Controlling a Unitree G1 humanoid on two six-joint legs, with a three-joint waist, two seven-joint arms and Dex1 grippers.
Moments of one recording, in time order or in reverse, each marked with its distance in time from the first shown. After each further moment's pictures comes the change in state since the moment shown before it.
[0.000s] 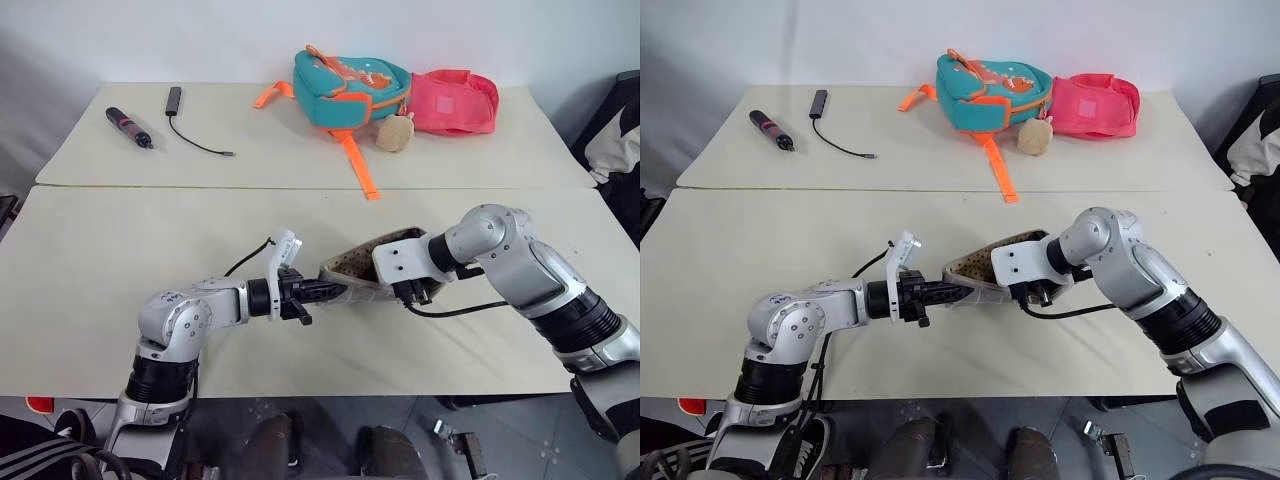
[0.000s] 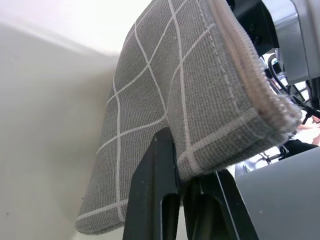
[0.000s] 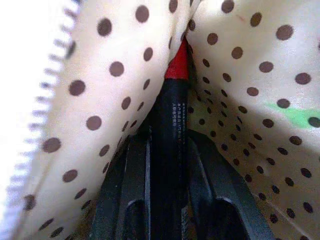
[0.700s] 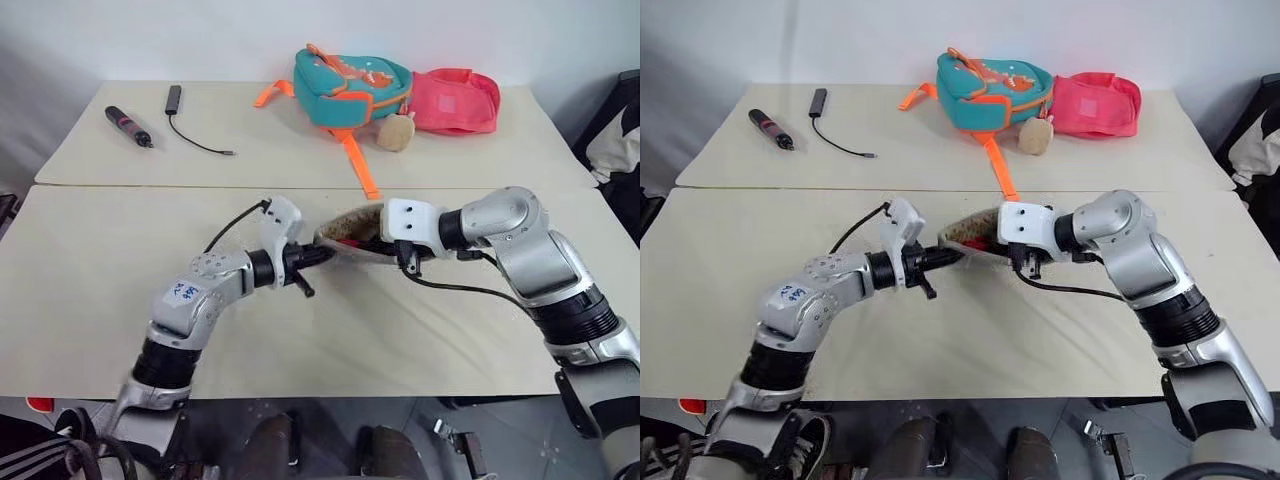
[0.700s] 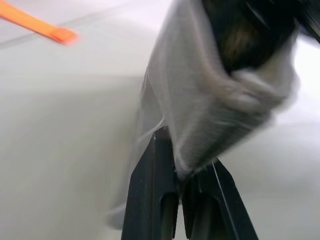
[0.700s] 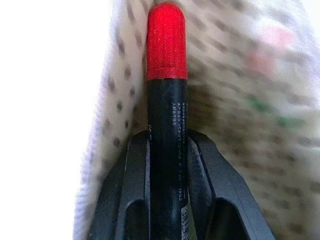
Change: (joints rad) left arm -0.095 -0.006 -0.060 0.085 0.280 -0.303 0.053; right arm 0.005 0.082 -0.166 0.018 0.122 0.072 -0.127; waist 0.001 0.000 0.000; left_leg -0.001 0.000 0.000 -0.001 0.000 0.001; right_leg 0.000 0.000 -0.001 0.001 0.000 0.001
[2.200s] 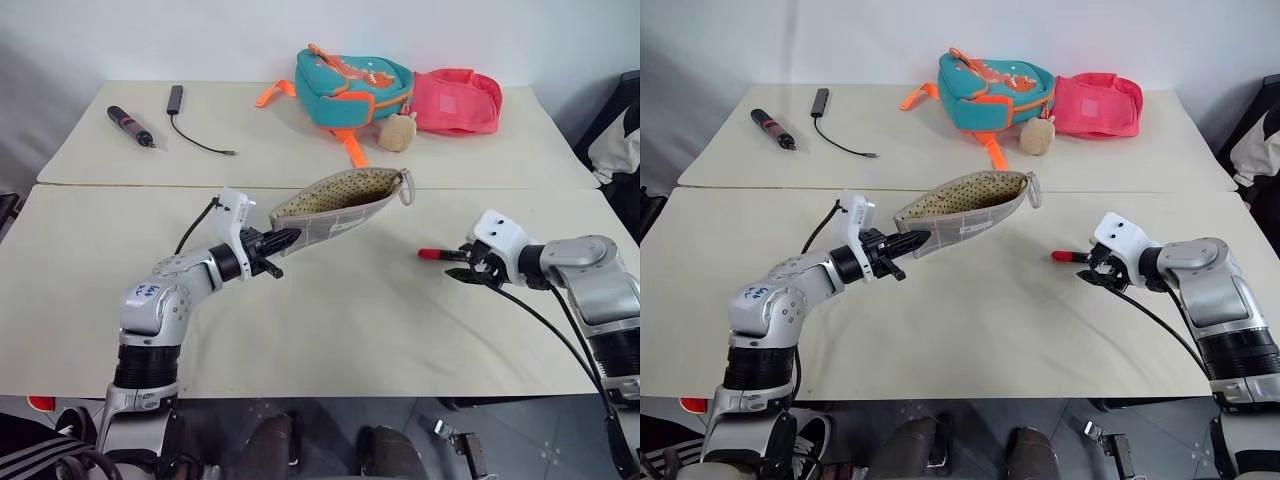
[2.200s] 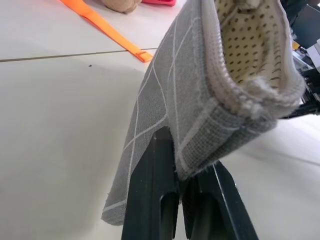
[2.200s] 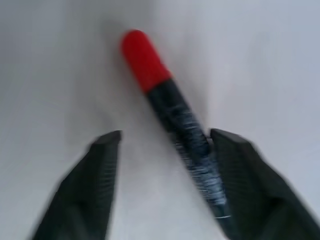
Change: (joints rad) left arm 0.051 0.029 0.176 0.030 -0.058 0.004 -0.055; right arm 0.261 -0.169 -0.225 0.227 0.052 0.047 -0.204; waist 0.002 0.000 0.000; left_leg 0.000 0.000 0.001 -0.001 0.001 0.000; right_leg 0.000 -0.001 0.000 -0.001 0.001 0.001
